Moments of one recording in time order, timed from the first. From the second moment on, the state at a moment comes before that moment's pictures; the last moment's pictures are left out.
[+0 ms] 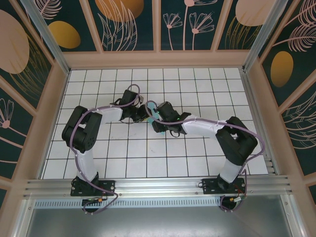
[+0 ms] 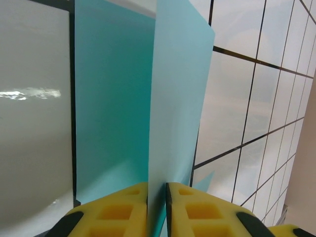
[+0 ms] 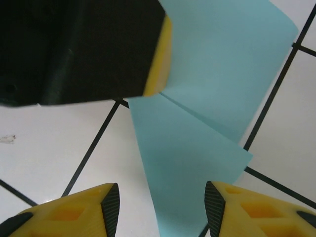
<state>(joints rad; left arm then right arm) -0.44 1.91 1.08 -0.08 0.54 -0.82 0.86 1.76 1.07 -0.25 0.13 0.27</state>
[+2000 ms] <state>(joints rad) -0.37 1.73 1.10 -0.19 0.46 -0.76 0.89 1.88 1.08 -0.20 0.20 0.28</state>
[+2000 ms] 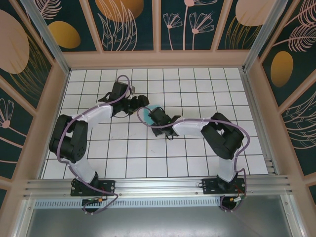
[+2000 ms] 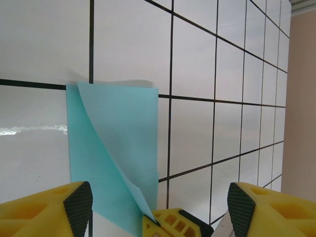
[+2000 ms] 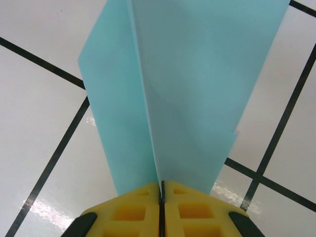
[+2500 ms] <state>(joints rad) -0.34 1.66 0.90 -0.06 0.50 -0.83 0.81 1.82 0.96 -0.11 -0.03 0.34</state>
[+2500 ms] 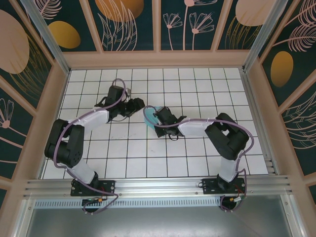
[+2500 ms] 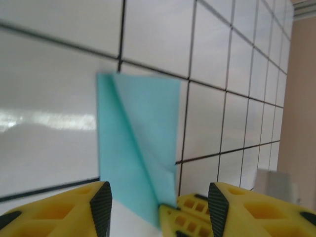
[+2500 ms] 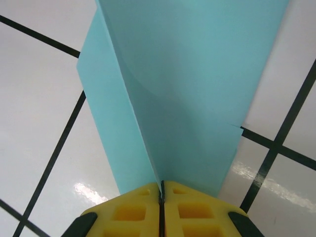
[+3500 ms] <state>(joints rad) -0.46 1.91 1.01 0.04 0.52 -0.90 0.71 1.78 0.85 0.05 -0.27 0.43</state>
